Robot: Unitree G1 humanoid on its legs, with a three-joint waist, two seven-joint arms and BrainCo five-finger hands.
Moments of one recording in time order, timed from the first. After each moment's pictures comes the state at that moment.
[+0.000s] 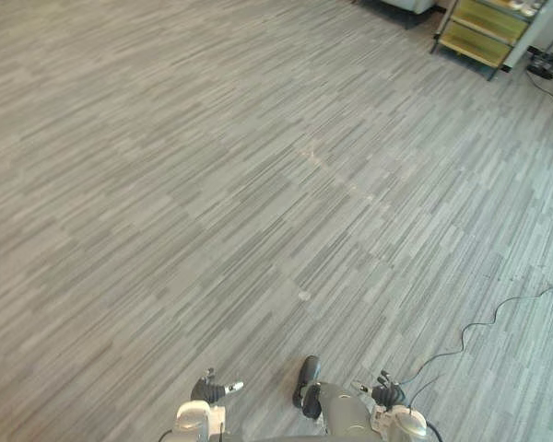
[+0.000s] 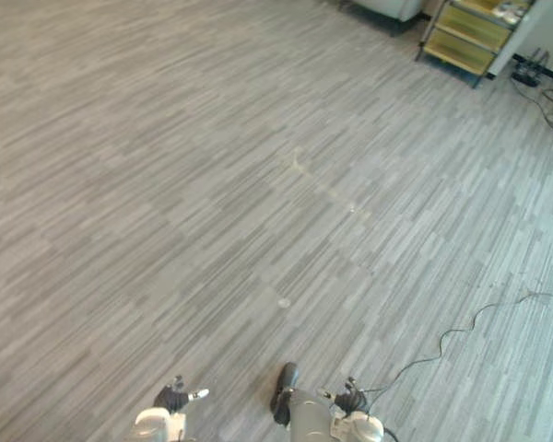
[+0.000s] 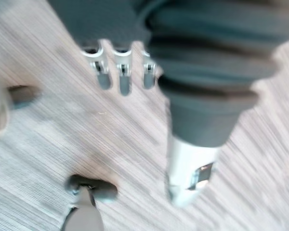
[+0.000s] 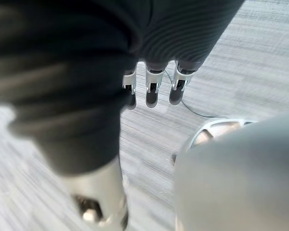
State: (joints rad) left arm -0.02 0.03 0.00 1.10 -0.07 -0.14 0.08; right arm 0.01 -0.09 -0.19 1.04 0.17 -0.13 -0.06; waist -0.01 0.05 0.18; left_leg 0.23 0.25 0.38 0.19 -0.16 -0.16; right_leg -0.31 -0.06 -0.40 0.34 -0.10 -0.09
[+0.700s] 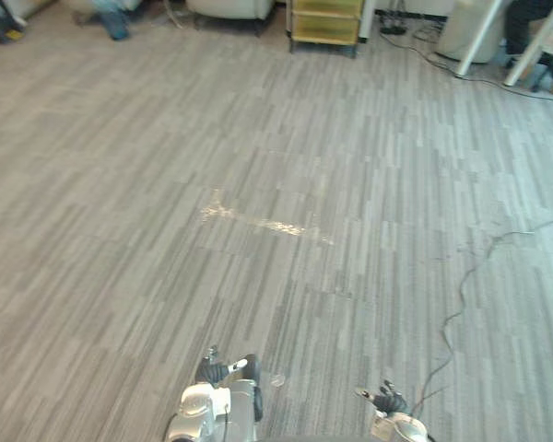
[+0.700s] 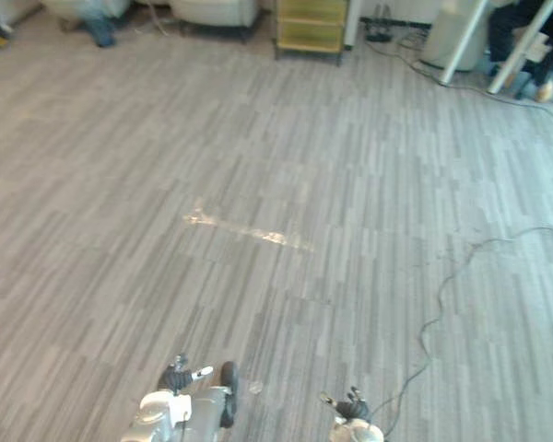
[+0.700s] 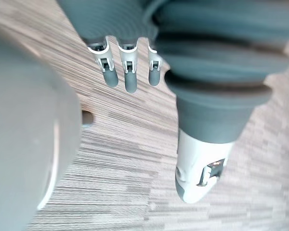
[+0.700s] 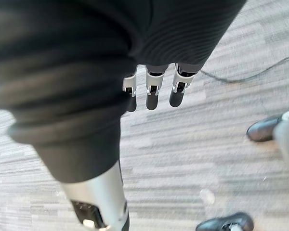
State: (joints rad) left arm -0.03 0.07 -0.02 1.02 -0.06 -0.15 0.08; right arm 0.04 -0.01 -0.21 1.05 0.20 -0.13 -0.06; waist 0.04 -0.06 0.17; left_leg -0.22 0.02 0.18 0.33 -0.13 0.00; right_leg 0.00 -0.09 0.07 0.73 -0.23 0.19
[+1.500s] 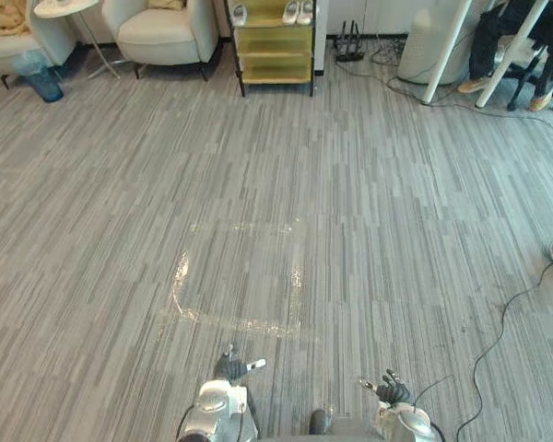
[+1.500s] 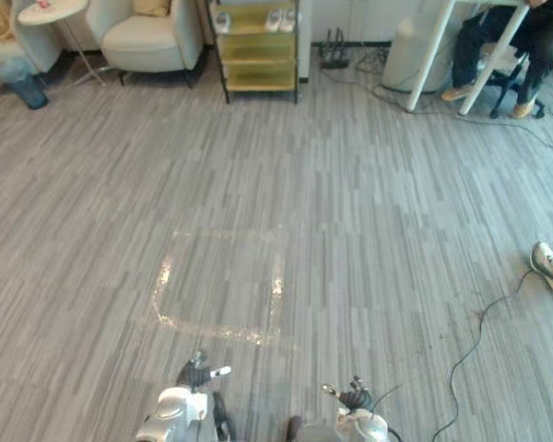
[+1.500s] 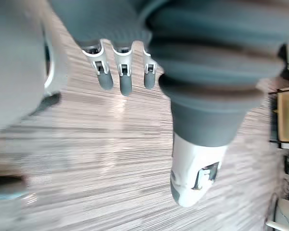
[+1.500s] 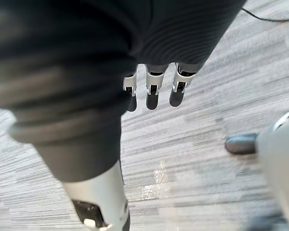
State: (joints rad) left arm -0.03 -0.01 -0.03 0.97 -0.03 -0.17 0.08; right arm 0.00 -0.06 -0.19 1.04 0.20 -0.13 -0.06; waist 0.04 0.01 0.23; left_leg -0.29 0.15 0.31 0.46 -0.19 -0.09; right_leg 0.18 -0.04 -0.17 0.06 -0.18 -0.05
